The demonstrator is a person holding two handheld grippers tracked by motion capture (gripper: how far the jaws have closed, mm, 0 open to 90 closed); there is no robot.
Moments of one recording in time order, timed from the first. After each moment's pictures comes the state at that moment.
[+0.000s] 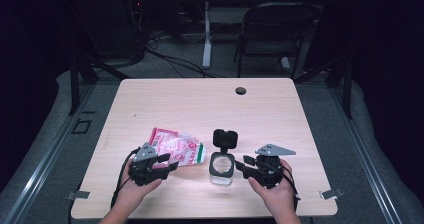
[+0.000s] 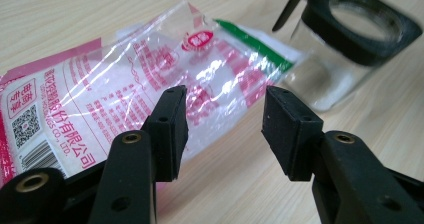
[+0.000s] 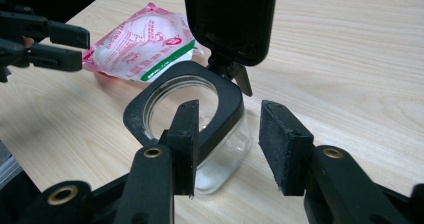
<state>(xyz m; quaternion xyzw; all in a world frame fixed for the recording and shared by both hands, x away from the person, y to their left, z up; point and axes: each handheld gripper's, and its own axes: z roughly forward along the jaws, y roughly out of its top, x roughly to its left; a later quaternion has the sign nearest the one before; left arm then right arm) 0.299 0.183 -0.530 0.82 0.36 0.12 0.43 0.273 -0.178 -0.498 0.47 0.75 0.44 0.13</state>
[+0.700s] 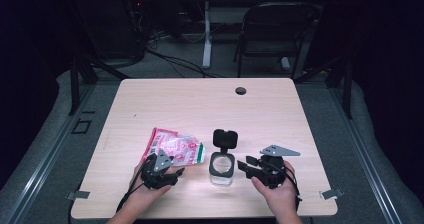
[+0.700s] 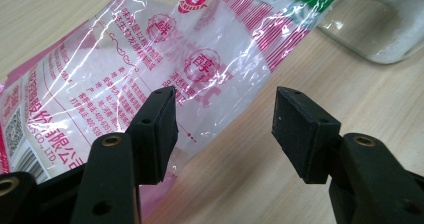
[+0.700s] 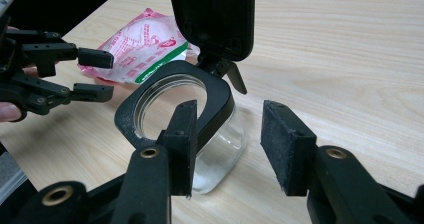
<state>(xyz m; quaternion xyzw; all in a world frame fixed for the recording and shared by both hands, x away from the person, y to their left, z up) 0.301 0.157 -0.559 0.86 0.32 0.20 0.35 0.276 -0.188 -0.506 0.48 0.74 0.45 0.11</state>
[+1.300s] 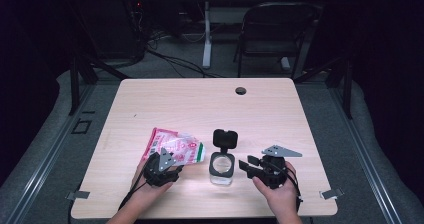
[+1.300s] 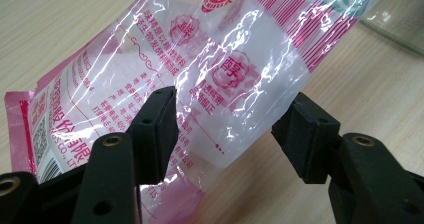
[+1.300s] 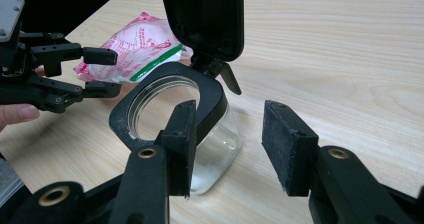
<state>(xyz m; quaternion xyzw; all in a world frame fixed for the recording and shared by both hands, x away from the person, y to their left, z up) 0.309 0.153 -0.567 0.85 0.32 0.24 0.33 0.275 -0.191 -0.508 0.49 0.73 0.46 0.12</state>
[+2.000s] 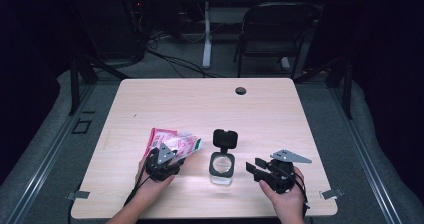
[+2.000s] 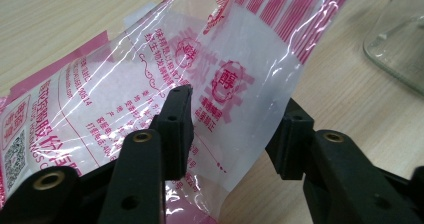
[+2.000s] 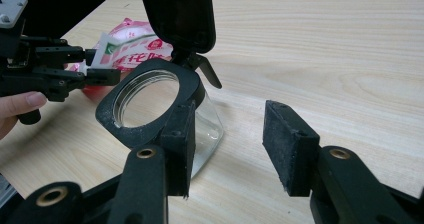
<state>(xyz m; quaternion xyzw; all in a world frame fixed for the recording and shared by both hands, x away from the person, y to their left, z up) 0.326 0.153 -0.572 0.83 0.35 0.21 0.38 0.262 -0.206 -0.510 0.51 0.71 0.46 0.13</state>
